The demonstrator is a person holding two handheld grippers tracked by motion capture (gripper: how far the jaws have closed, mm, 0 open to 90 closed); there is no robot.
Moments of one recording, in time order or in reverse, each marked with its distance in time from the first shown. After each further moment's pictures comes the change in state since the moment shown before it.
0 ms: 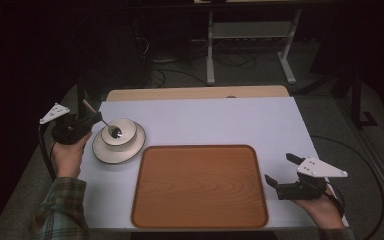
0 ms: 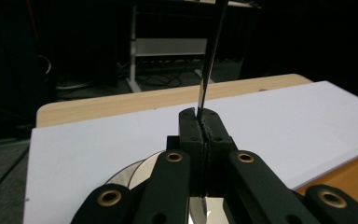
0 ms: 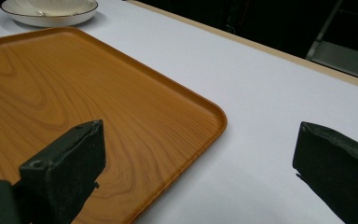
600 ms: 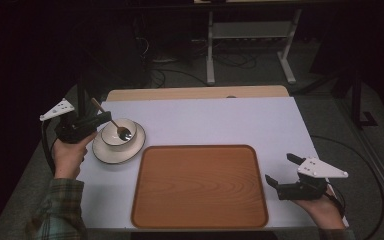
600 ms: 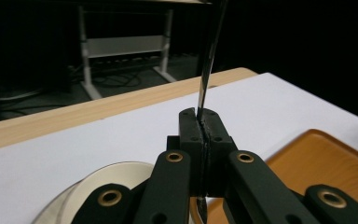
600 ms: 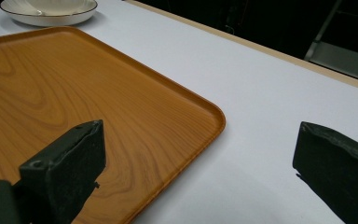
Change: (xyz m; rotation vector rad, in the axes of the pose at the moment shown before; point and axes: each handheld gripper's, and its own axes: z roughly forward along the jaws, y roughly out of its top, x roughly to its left) left arm -0.028 0.017 0.001 0.030 -0.190 0.058; right arm 0.000 0.000 -0.001 -0.001 -0.005 -0.006
